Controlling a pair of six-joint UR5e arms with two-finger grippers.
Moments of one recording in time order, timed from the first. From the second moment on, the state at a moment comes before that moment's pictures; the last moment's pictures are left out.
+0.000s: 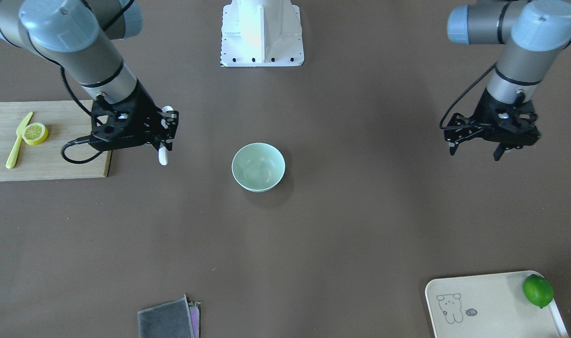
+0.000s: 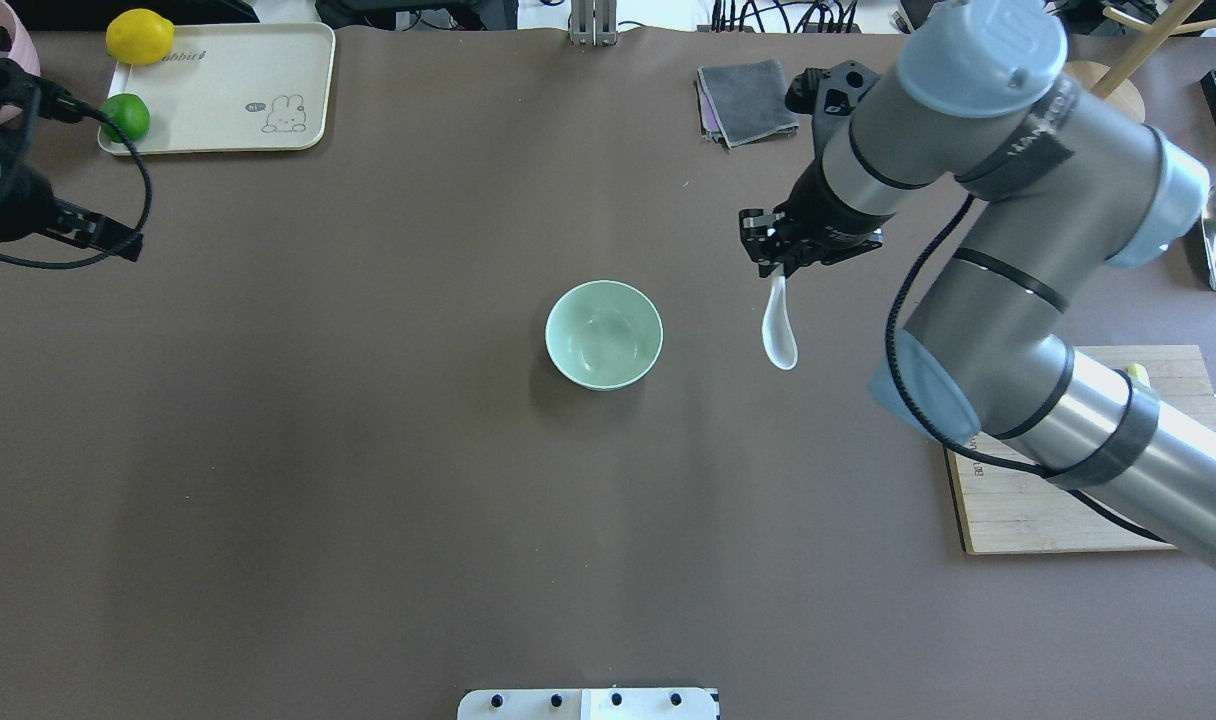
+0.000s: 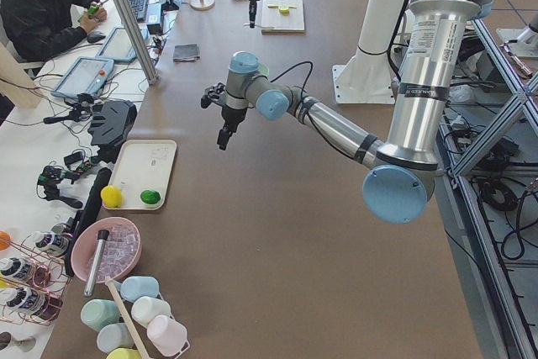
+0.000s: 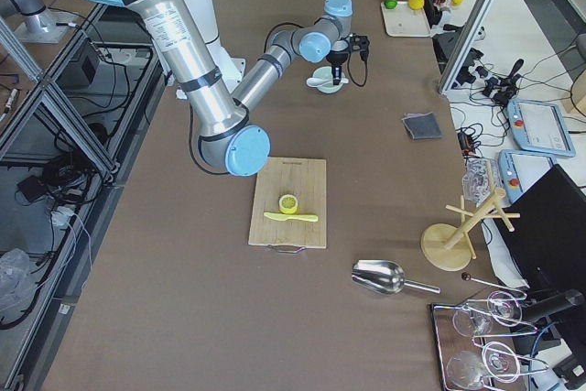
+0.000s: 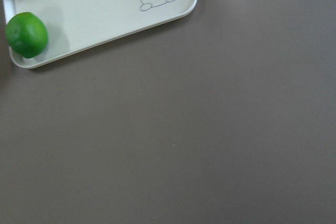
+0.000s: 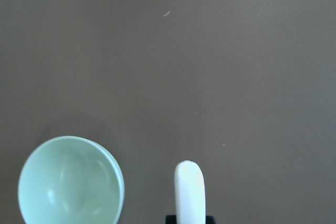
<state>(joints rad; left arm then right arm) -1.07 -1.69 -1.92 -1.72 -2.00 -0.45 0.76 -0.96 1.78 -1.58 2.05 1.08</state>
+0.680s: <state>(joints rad) -1.16 -1.63 -1.89 -1.72 -2.06 -0.33 0.66 -0.77 1.49 -1.40 1.87 1.23</state>
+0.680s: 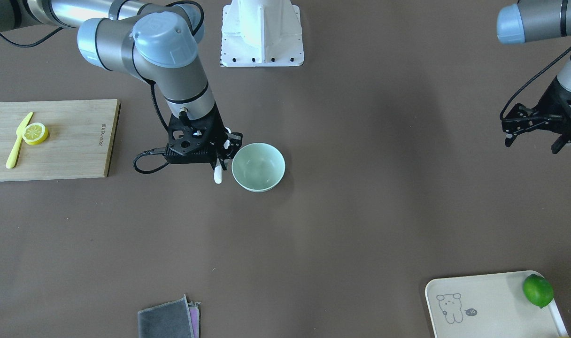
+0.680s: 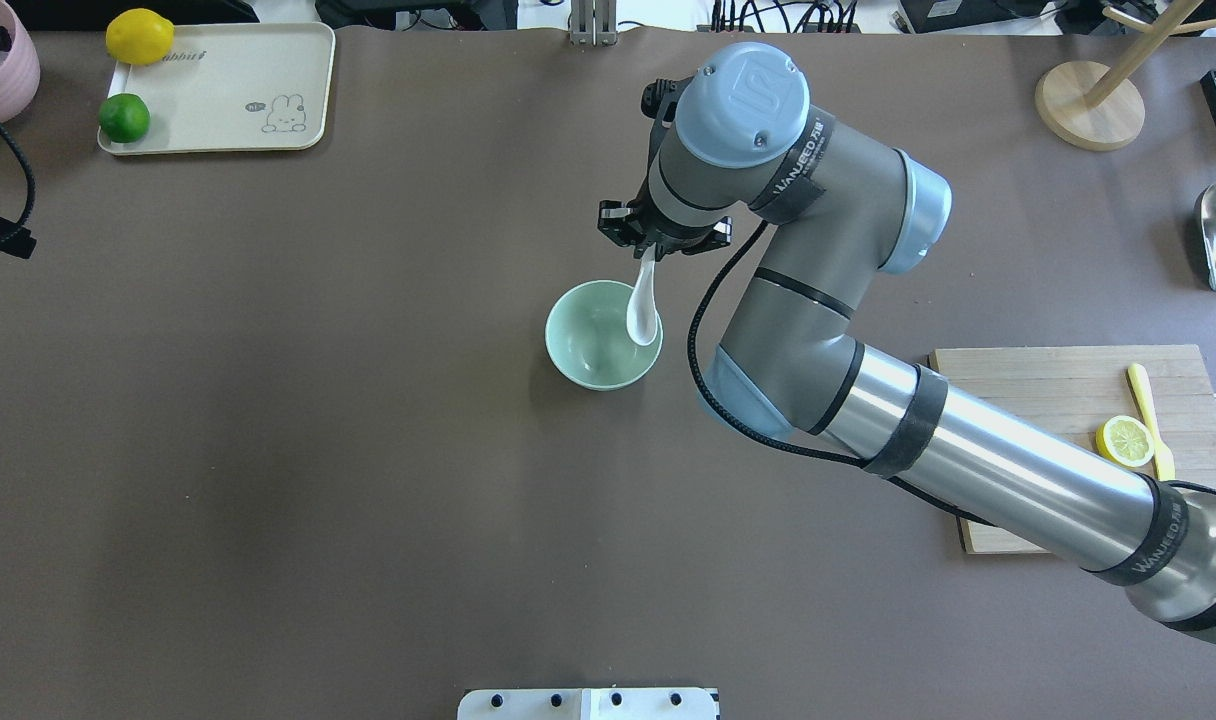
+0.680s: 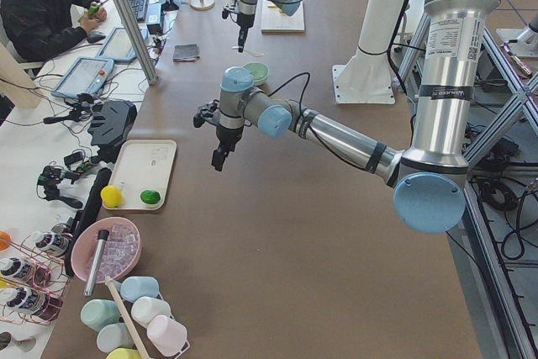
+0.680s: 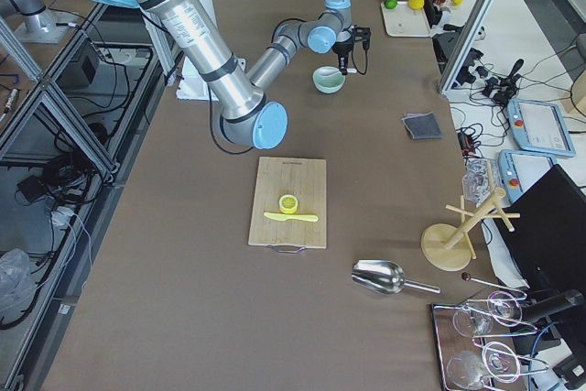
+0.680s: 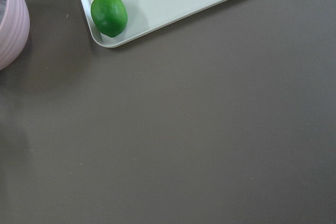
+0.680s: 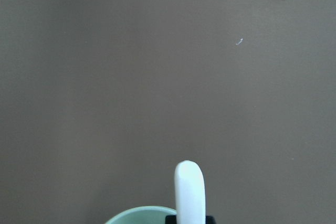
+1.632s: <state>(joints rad) -1.18 -1.63 -1.88 -1.73 -2.06 -0.33 0.60 -0.74 1.38 -1.31 1.80 1.24</state>
